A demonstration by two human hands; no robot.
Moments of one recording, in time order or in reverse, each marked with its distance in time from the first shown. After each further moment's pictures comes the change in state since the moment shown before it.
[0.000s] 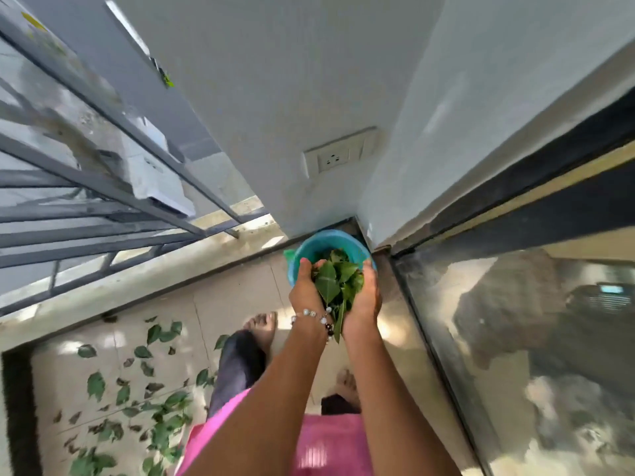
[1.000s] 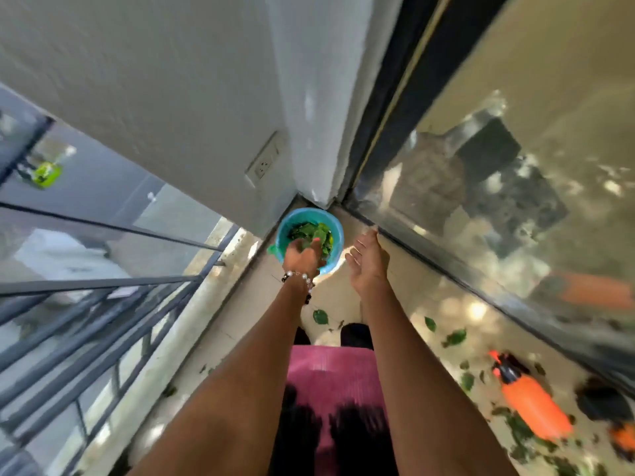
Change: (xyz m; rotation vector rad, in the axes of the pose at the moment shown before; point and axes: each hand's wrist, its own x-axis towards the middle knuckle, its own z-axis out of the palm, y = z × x) left_hand -0.120 0.088 -0.008 1.083 -0.263 0.045; right_hand -0.153 -0.013 -0.029 0.366 0.274 -0.177
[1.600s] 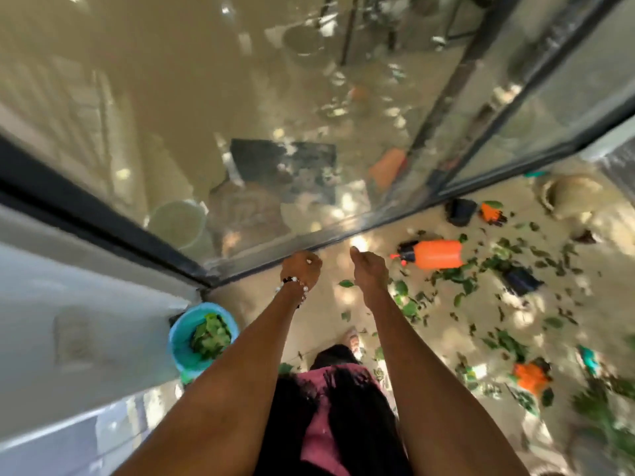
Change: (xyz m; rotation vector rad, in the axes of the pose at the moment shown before) left_hand -0.178 -0.113 0.225 1.355 -0.654 0.665; right_hand -0.104 -0.035 -0.333 -0.099 0.632 -0.302
